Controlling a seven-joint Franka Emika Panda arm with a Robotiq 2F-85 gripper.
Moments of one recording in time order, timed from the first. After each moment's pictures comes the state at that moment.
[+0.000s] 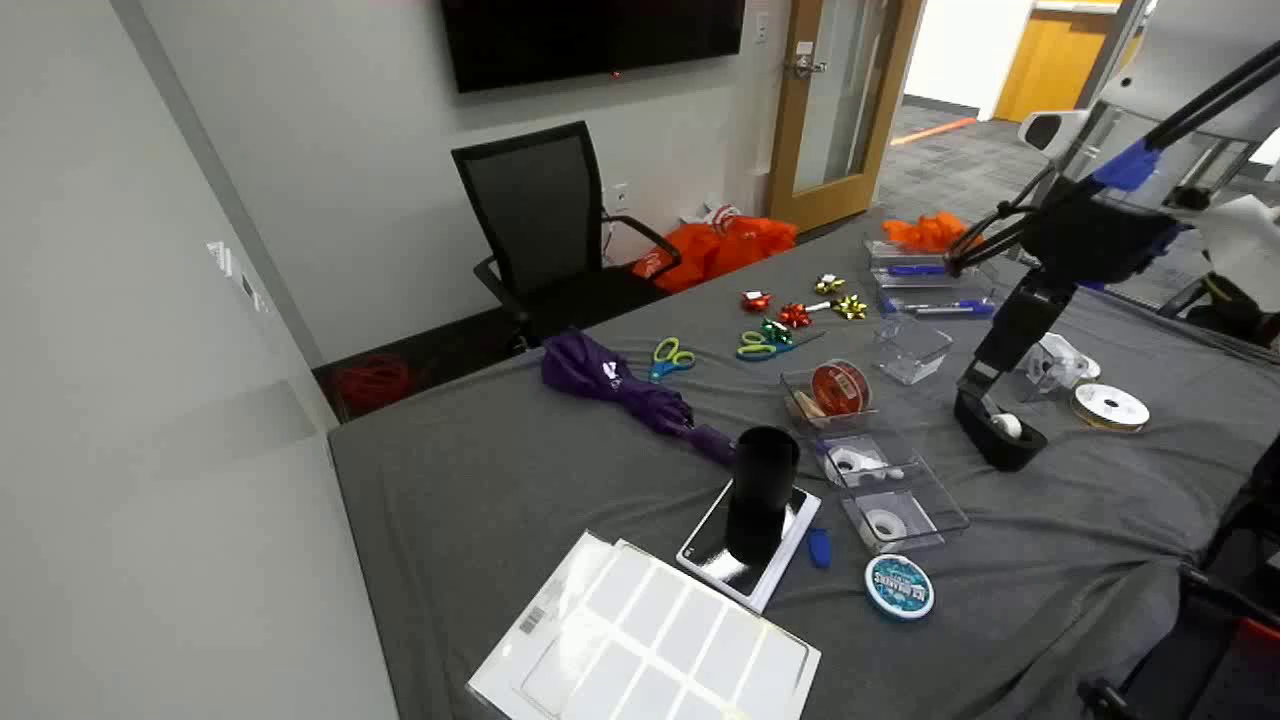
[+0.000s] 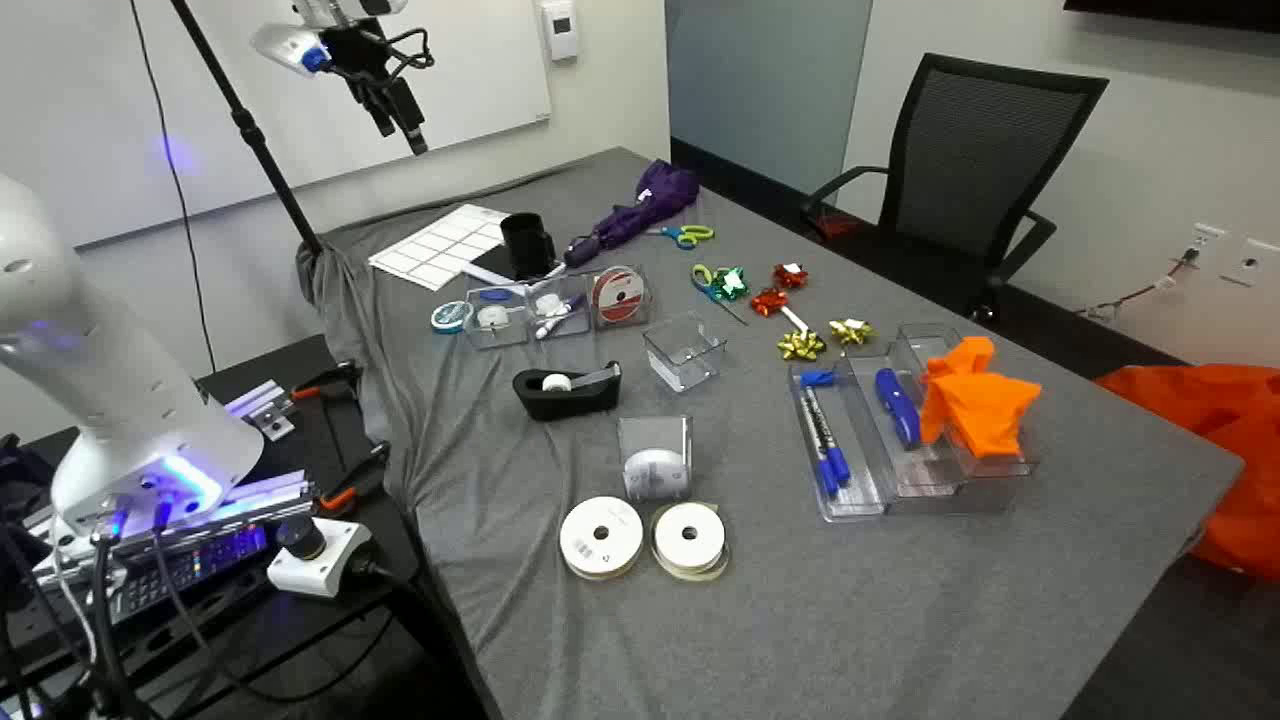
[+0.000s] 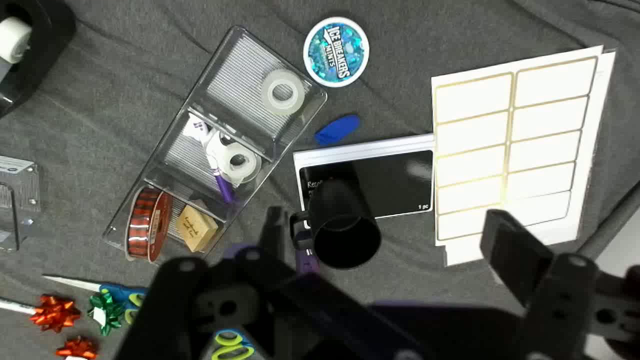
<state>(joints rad) 0.19 -0.43 0.14 -2.53 0.14 2.27 0.01</state>
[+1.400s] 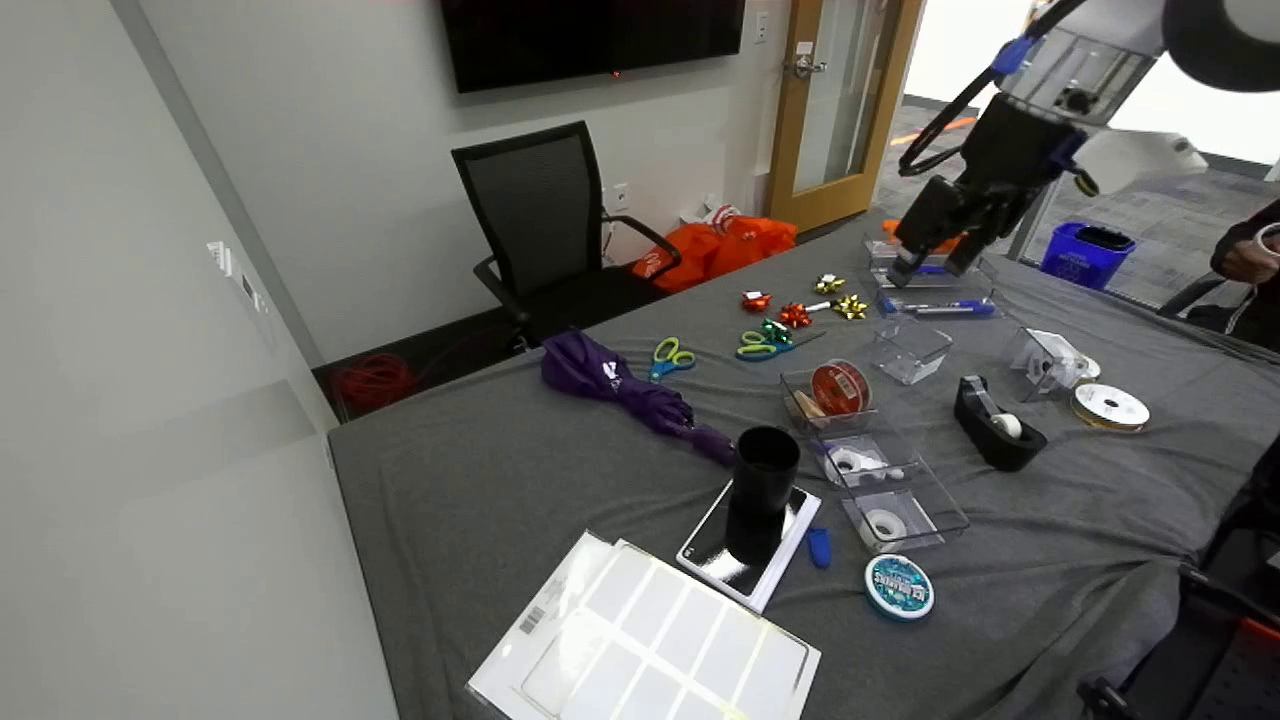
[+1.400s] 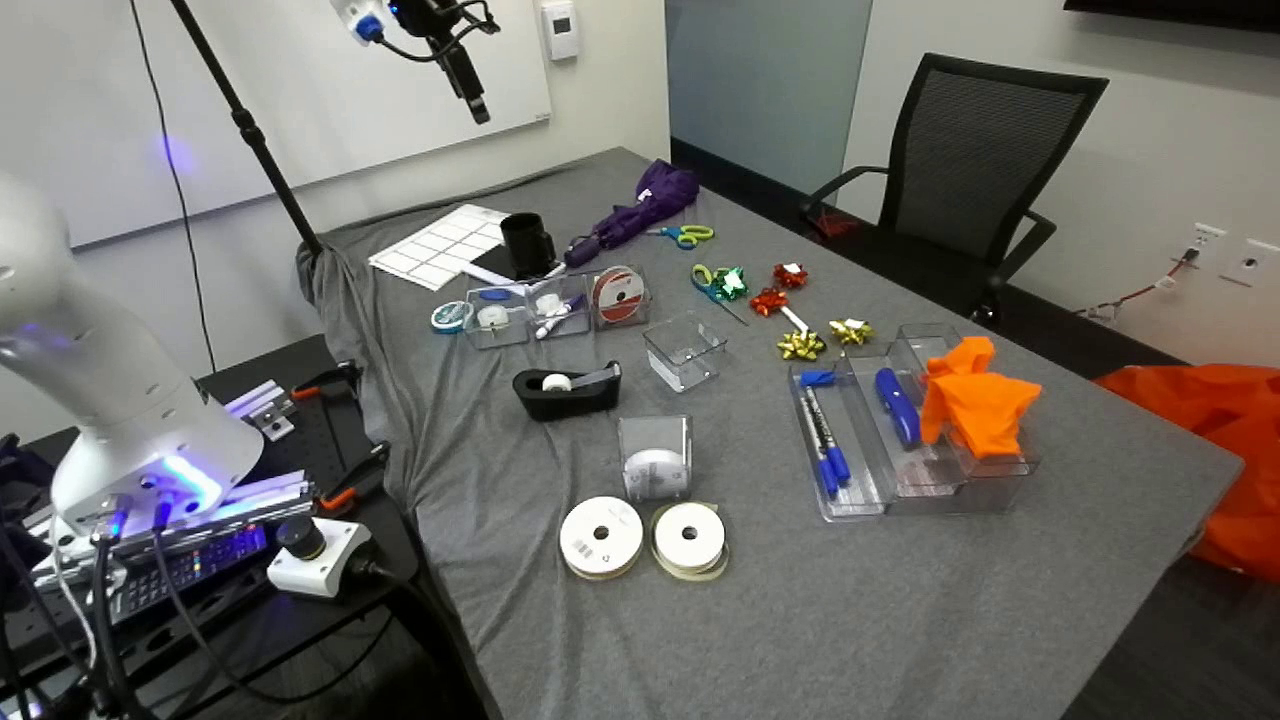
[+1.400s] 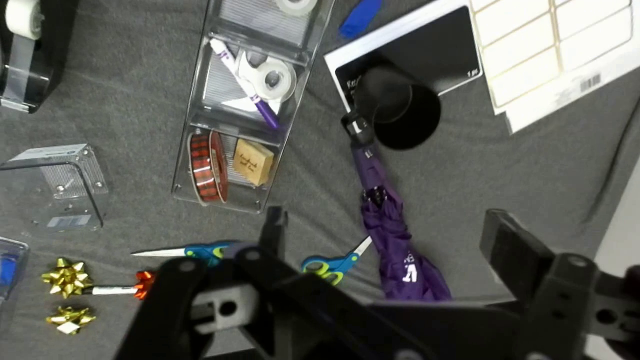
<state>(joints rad) 0.09 -0.25 0.09 -2.29 0.14 2.30 0.19</state>
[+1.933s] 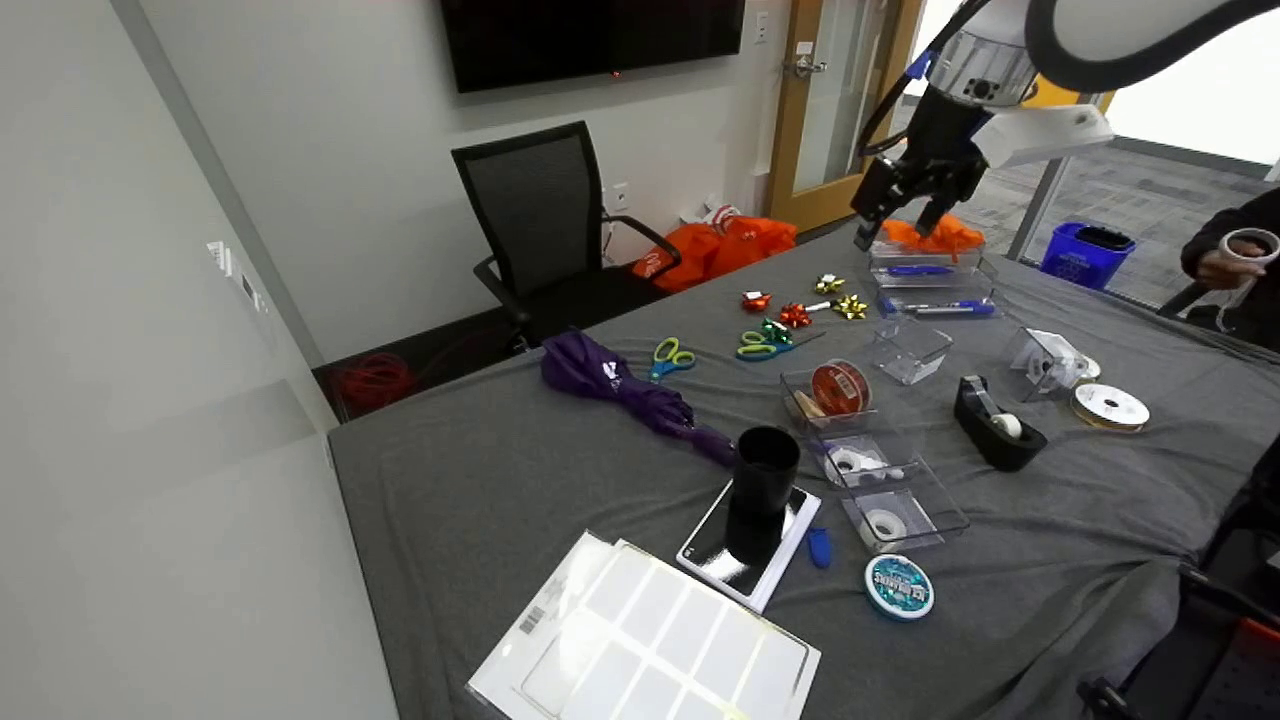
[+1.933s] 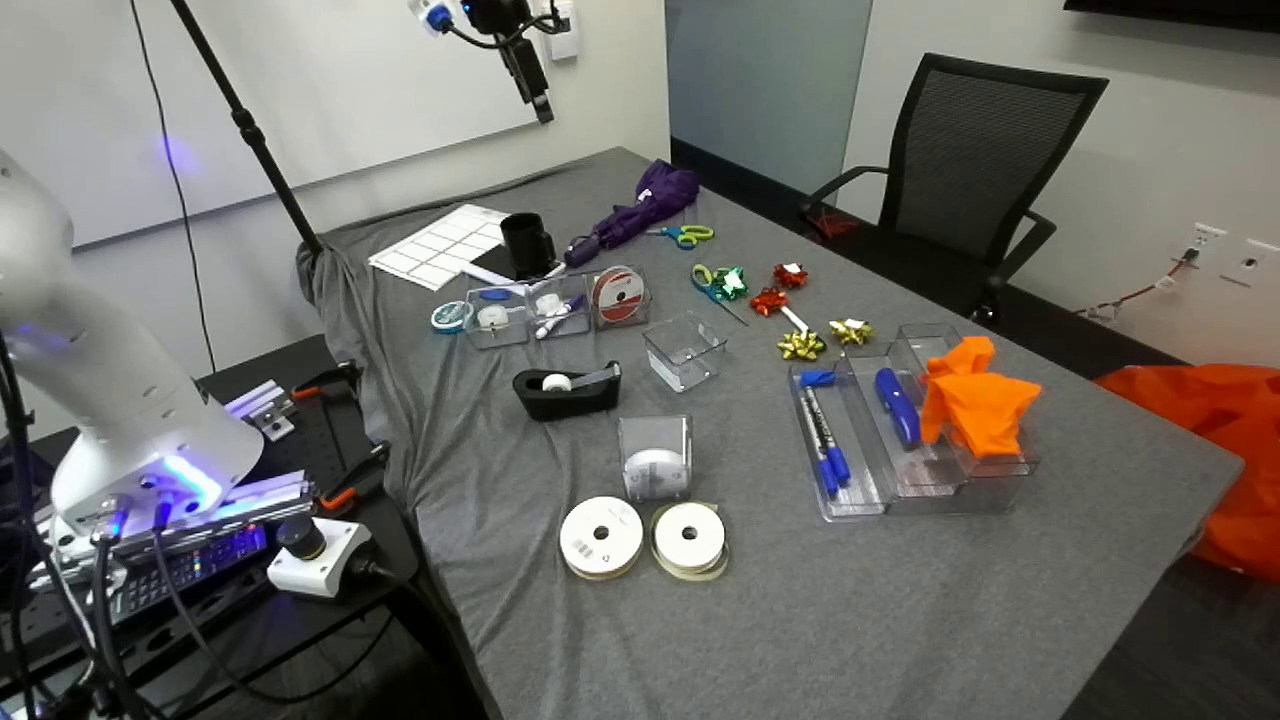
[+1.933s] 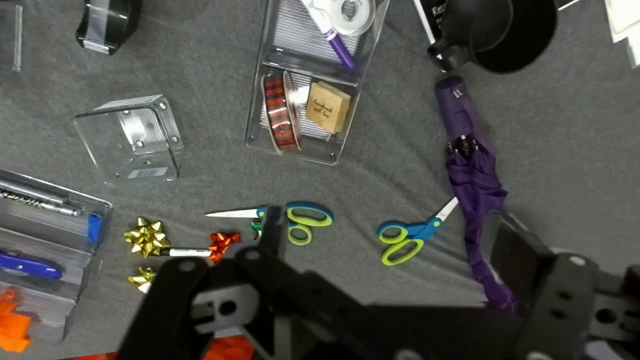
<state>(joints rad) 0.04 -0.02 0.06 -2.05 -0.05 2.24 0.30</state>
